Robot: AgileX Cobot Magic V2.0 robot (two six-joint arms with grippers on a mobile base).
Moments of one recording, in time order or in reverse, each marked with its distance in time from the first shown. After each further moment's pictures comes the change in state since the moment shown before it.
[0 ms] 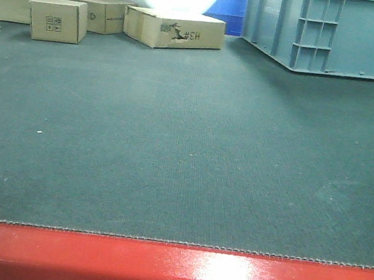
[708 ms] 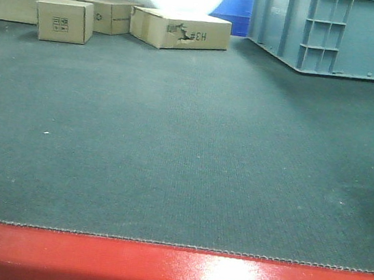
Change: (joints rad) left arm 0.000 0.000 0.000 0.000 0.000 0.000; right arm 0.000 0.585 -0.271 0.000 0.228 0.000
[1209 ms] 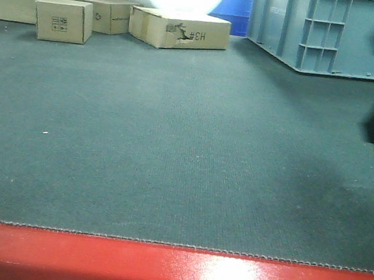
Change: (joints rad) left arm 0.000 0.000 0.000 0.000 0.000 0.000; right arm 0.366 0.471 -0.272 0.000 0.294 0.360
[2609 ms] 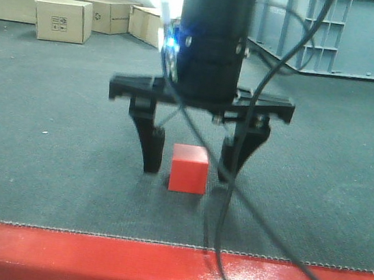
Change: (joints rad) left arm 0.000 0.000 0.000 0.000 0.000 0.000; right arm 0.344 0.689 -0.690 -0.055 0.359 0.359
